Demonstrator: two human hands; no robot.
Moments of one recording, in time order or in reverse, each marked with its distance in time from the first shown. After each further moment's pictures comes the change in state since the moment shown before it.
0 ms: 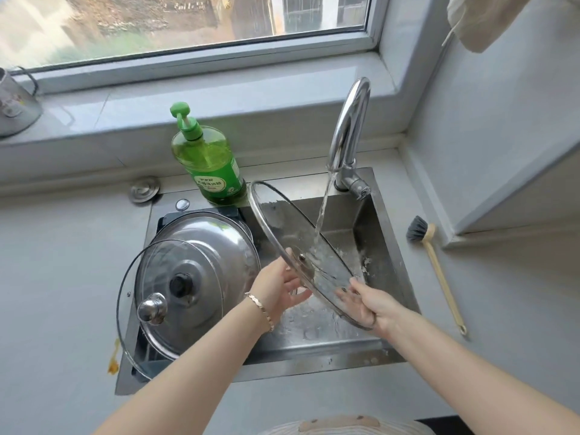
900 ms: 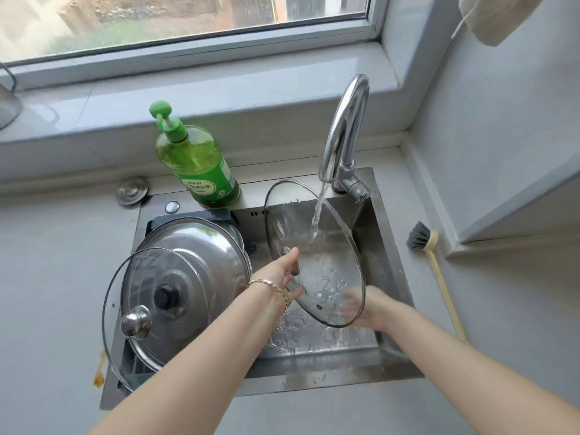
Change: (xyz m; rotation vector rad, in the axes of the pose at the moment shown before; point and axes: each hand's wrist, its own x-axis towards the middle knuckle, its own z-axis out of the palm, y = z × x) left_hand 0.034 0.015 0.026 -0.094 0.272 -0.123; right_hand 0.050 -0.024 -0.006 -0.566 0.040 0.021
